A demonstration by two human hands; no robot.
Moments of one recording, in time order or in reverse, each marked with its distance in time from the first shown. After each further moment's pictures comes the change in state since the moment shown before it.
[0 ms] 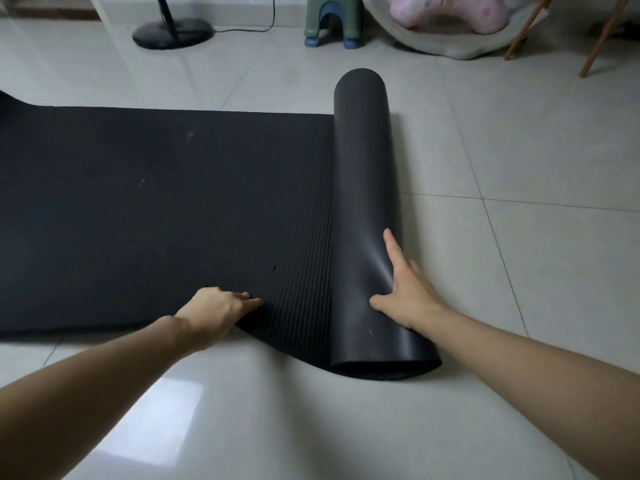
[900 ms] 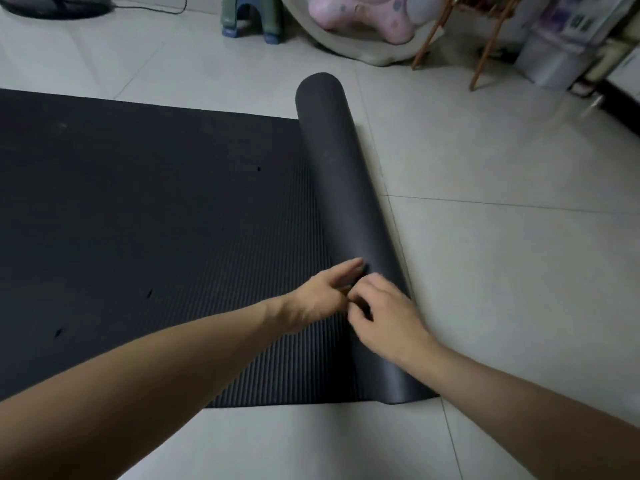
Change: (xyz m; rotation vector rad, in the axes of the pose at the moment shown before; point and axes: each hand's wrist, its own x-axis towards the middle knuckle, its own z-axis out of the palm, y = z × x) left_hand 0.090 0.213 -0.118 -1.735 -0.118 0.302; right_hand -0.060 0.066 -0.056 -0.320 0.234 -0.246
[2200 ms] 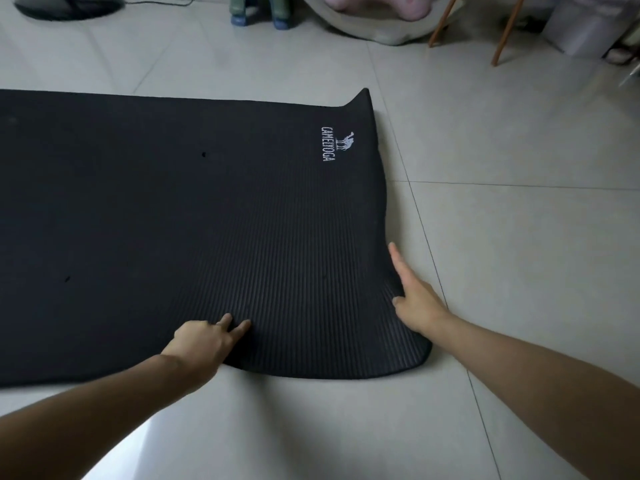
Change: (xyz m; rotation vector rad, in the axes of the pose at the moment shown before) left_hand -0.108 -0.078 -0.108 1.829 -0.114 -0.441; right_hand 0.023 0.043 0.028 0.303 -0.201 0.366
